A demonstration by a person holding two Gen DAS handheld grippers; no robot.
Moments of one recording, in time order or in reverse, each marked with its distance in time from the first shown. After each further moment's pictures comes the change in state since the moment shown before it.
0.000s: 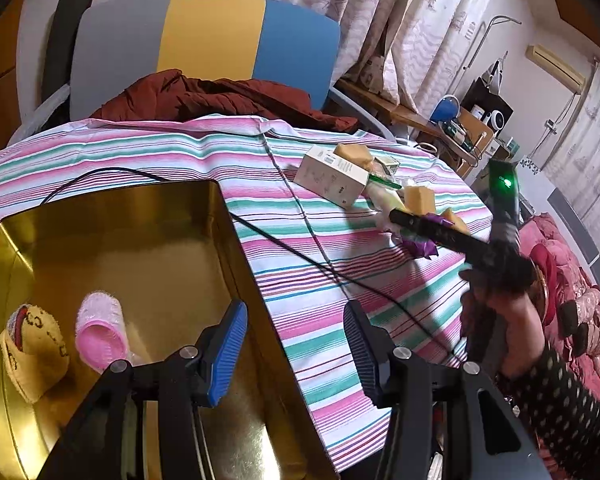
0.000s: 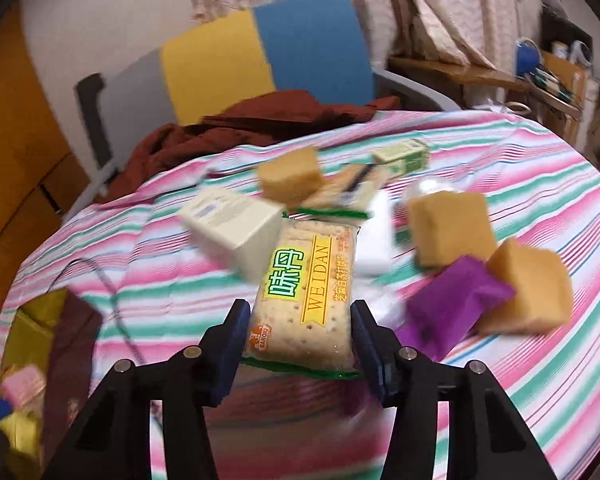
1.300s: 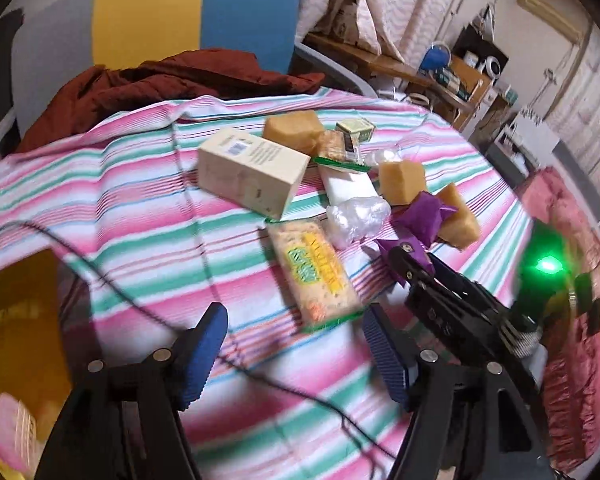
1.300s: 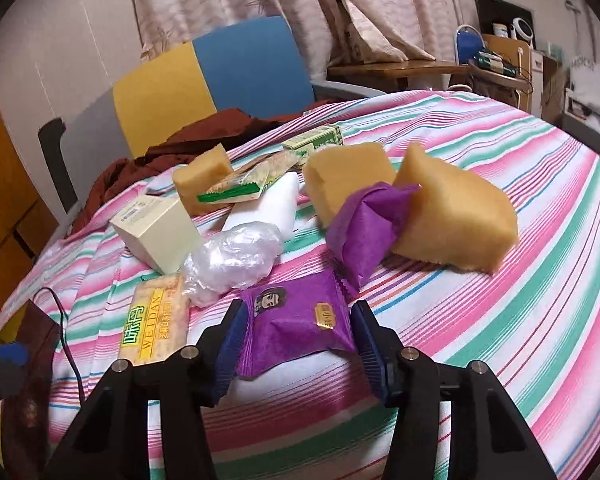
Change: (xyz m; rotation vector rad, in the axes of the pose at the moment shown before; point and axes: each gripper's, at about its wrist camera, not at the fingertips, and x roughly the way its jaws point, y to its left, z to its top) left arm 0.125 -0.100 0.062 0.130 0.159 0.041; right arm 0.001 -0.073 -0.031 0.167 -0.102 -0.153
